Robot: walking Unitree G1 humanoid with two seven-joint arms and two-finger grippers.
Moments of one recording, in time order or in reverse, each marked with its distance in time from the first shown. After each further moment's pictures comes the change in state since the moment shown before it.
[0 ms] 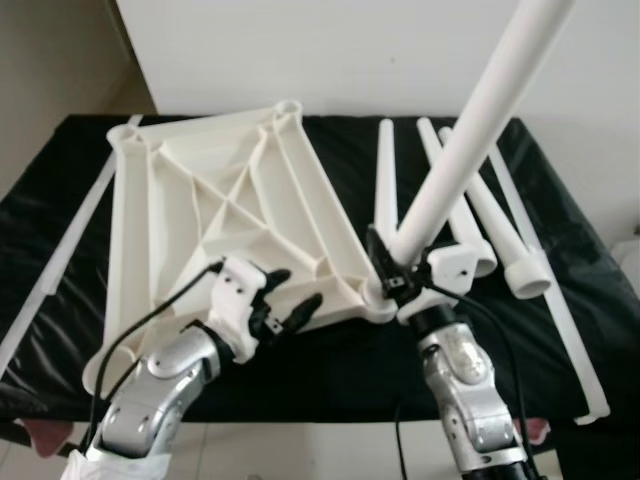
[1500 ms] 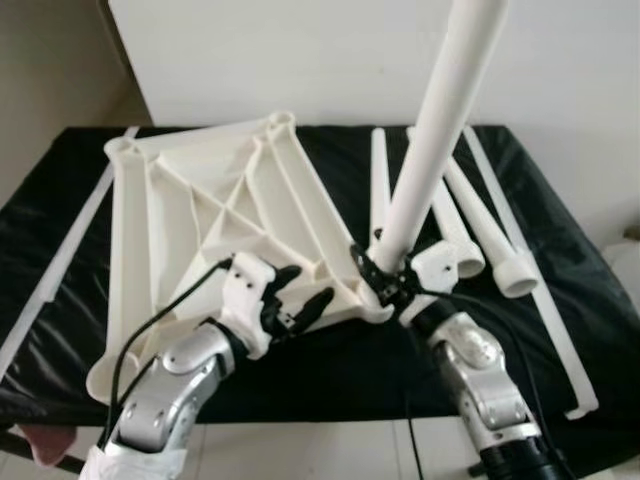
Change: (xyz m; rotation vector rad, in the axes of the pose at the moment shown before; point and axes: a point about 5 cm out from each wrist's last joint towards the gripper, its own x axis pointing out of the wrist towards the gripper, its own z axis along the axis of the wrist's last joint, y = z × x) left arm 0.012 -0.009 0.002 -0.049 -0.036 -0.034; right arm 0.010 0.000 -0.023 -0.067 0.154 0.314
